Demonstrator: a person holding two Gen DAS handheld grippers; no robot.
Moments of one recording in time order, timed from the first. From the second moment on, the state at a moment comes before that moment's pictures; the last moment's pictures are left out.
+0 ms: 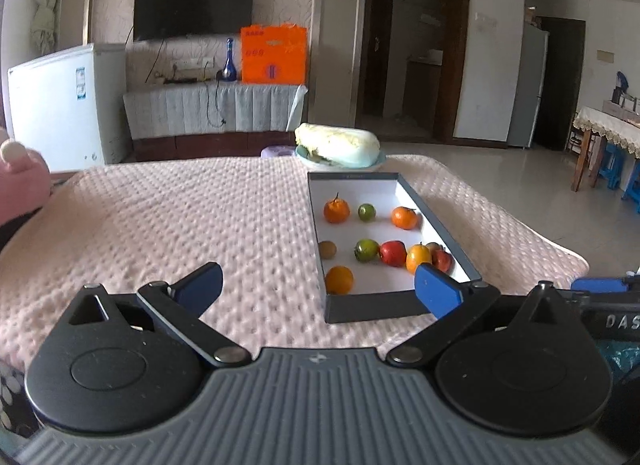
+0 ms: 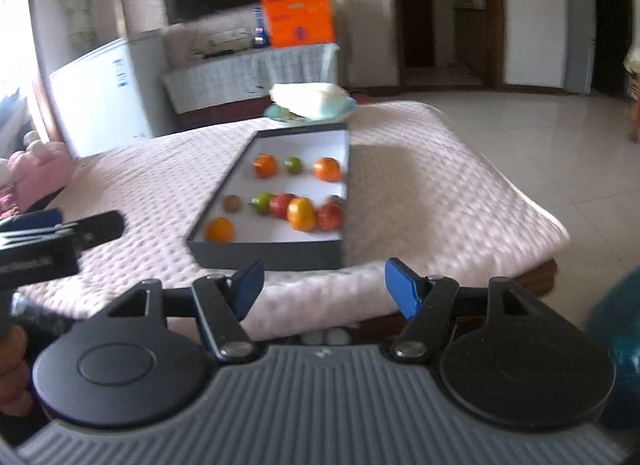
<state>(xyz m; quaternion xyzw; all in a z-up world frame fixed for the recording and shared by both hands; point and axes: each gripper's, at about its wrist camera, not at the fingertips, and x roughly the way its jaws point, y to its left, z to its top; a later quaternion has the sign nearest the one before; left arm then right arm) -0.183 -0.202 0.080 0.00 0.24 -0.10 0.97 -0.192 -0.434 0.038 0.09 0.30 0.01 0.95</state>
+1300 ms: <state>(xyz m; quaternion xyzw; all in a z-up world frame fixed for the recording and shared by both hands) -0.172 -0.228 0.064 0.05 0.25 -0.11 0.96 -0.175 -0.431 0.010 0.10 0.32 0.03 0.94</state>
